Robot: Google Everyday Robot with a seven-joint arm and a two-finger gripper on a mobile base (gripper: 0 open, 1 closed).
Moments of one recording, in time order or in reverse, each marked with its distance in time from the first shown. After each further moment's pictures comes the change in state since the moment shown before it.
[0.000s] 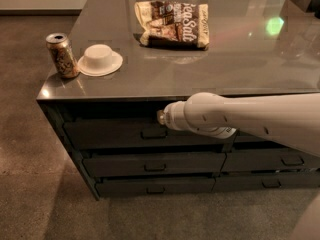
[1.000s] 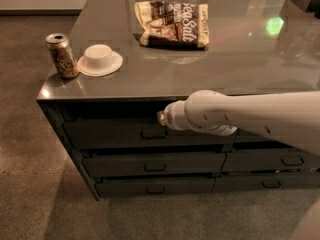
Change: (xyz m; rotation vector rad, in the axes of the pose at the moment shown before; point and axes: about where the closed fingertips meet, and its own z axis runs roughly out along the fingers) arm 0.003 0.002 -0.006 -0.008 0.033 -0.067
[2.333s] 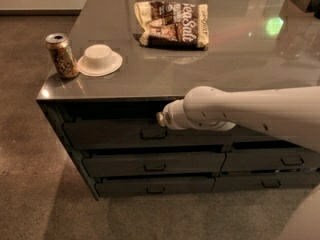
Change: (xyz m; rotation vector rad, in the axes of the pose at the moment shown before) arm 0.002 0.010 -0.001 -0.026 0.053 -0.069
